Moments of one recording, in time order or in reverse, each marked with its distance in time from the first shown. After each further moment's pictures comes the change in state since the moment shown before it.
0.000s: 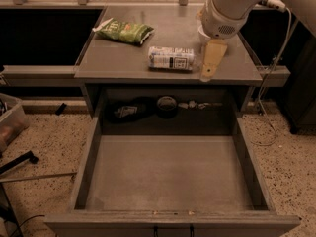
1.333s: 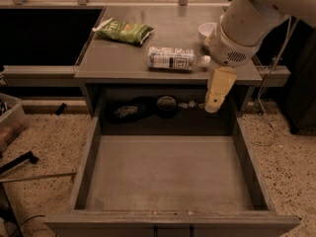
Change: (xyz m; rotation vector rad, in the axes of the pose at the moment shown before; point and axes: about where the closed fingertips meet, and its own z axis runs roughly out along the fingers) arm 0.004 0.087 -0.019 -0.093 0.025 0.103
